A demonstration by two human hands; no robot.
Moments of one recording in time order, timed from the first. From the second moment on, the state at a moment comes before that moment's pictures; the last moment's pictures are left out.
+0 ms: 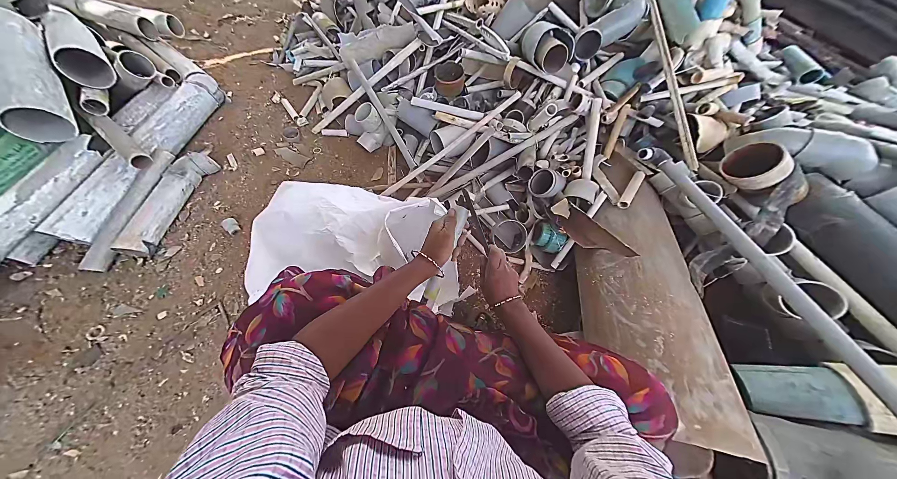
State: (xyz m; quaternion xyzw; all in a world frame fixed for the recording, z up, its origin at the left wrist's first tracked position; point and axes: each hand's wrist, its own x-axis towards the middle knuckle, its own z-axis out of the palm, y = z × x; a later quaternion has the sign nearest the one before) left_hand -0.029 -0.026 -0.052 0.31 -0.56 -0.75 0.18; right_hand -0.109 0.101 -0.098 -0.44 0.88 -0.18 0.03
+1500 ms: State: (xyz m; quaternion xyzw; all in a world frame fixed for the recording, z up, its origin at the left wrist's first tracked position) left_hand -0.031 -0.022 -0.061 0.29 -0.62 -0.72 0.15; right_hand -0.101 0.102 -0.074 -0.40 0.88 -0.22 0.11
